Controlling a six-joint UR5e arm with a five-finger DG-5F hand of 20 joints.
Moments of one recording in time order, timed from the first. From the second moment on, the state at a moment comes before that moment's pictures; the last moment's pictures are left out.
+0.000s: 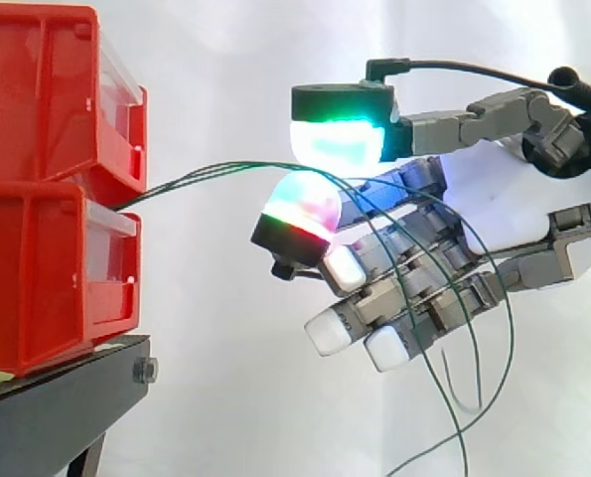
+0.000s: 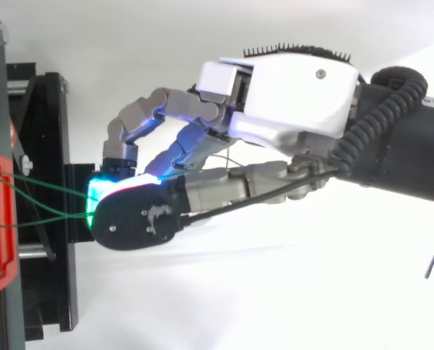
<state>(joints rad) 0.18 -2.29 -0.97 -3.25 -1.18 0.03</state>
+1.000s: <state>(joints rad) 0.18 -2.29 -0.98 -3.26 -1.18 0.02</state>
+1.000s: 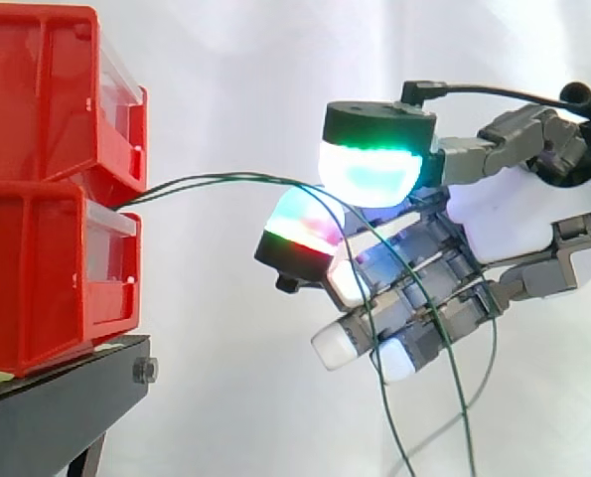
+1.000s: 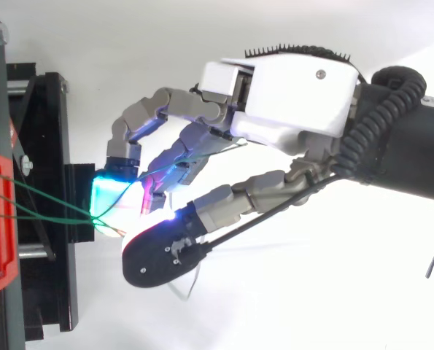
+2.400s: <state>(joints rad) 0.16 -2.29 -1.00 -3.25 -1.20 -0.07</state>
